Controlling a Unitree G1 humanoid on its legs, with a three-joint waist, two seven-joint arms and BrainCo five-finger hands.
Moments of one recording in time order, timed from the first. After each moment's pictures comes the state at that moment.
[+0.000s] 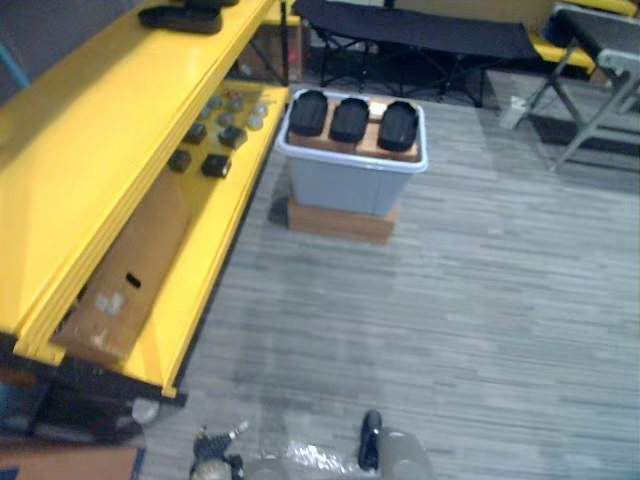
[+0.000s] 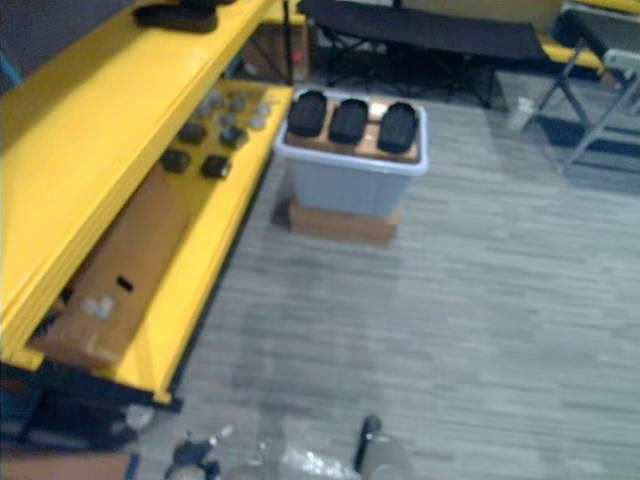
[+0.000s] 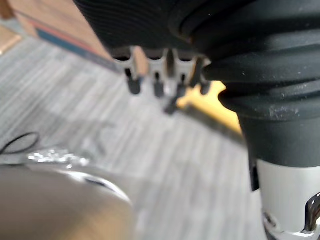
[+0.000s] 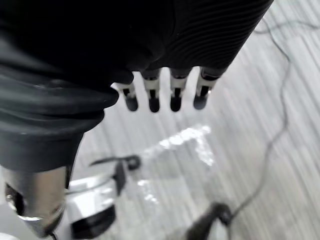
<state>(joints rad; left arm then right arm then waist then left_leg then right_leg) 0.08 0.06 0.10 0.97 -0.20 0.02 0.41 0.23 -0.13 -0.23 1.16 0.21 0.12 0.06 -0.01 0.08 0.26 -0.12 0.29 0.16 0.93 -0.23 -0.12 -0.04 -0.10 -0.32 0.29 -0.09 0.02</state>
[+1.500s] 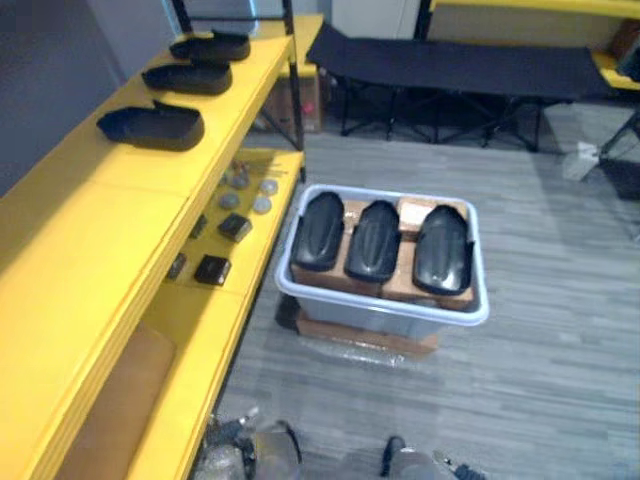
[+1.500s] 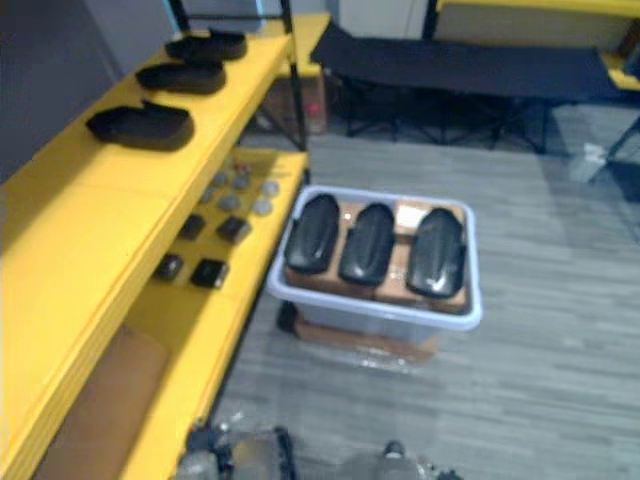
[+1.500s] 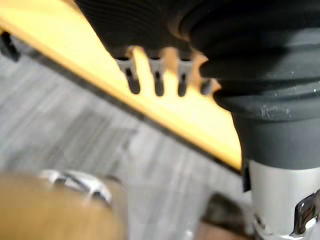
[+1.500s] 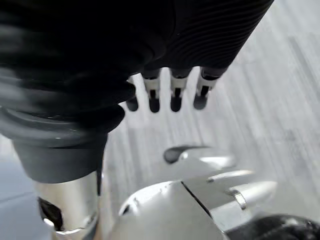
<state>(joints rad) -0.01 0.08 0.11 0.98 -0.15 -0.04 0.38 0.08 -0.13 -0.23 1.07 0.20 0.09 -0.05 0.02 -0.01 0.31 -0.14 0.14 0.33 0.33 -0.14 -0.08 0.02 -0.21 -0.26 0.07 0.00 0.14</state>
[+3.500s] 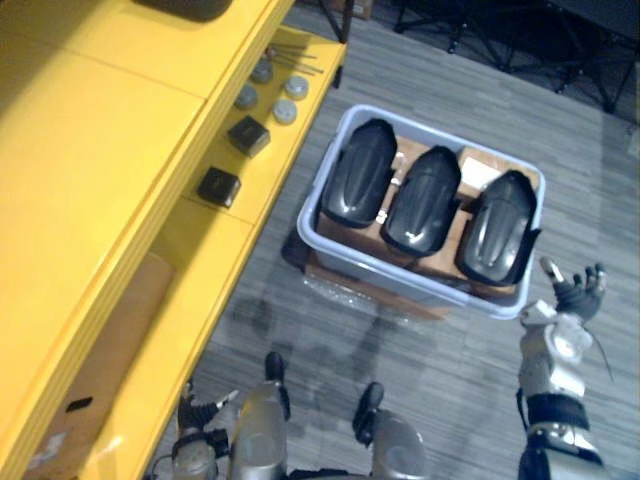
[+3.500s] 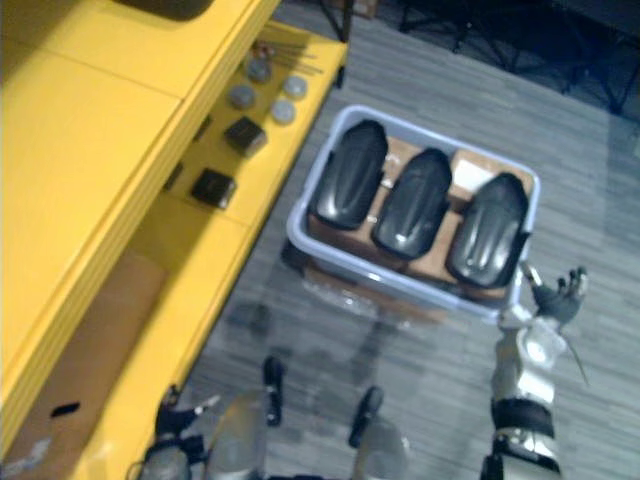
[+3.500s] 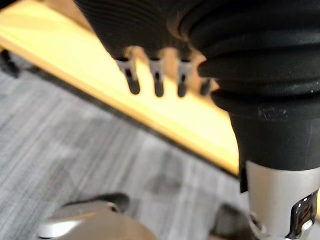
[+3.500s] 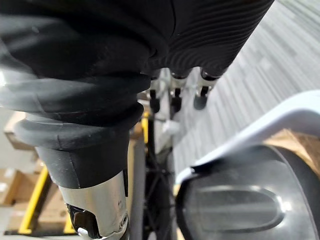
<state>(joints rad) 0.18 0.14 0.02 0.70 -0.11 -0.17 0.34 -0.37 -0.42 -0.40 0.66 0.45 -0.17 -0.45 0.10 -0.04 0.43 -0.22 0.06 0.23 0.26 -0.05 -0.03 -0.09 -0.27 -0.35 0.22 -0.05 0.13</state>
